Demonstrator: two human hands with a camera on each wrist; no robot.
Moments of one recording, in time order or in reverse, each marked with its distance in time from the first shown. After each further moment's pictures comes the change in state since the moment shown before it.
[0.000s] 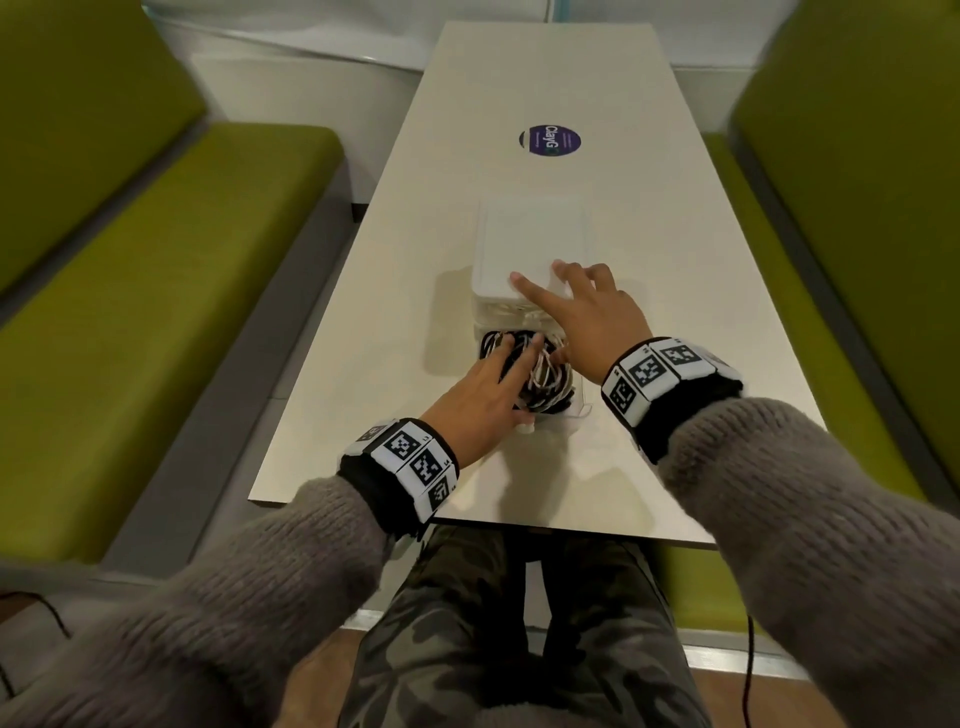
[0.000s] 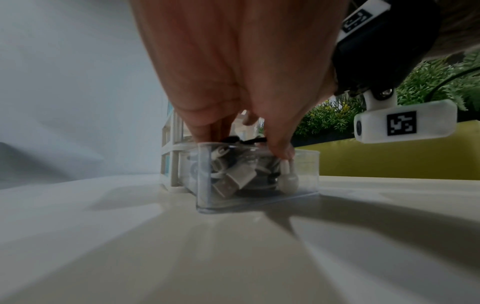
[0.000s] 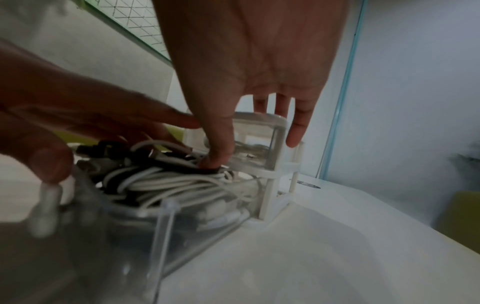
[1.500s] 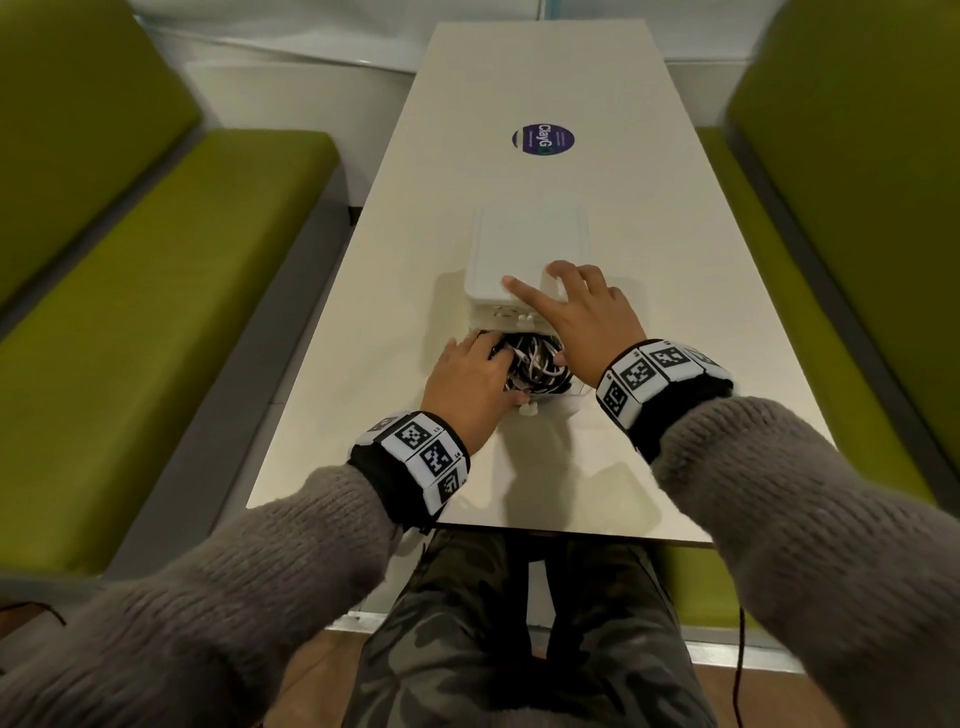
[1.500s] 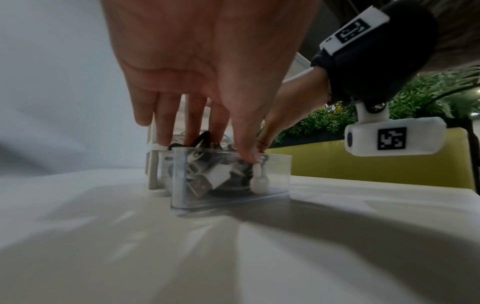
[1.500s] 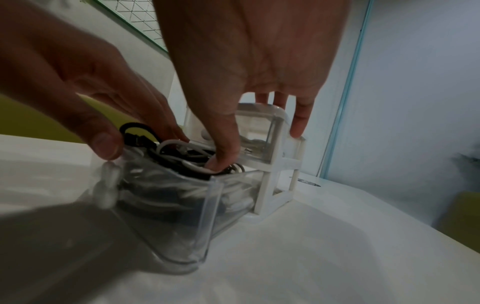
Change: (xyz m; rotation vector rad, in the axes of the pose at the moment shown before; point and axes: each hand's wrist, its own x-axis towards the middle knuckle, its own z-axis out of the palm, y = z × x) left_hand 0.014 0.004 -0.010 0.125 0.157 -0.128; right_hand -0.001 0.003 0.005 0.017 0.043 -0.007
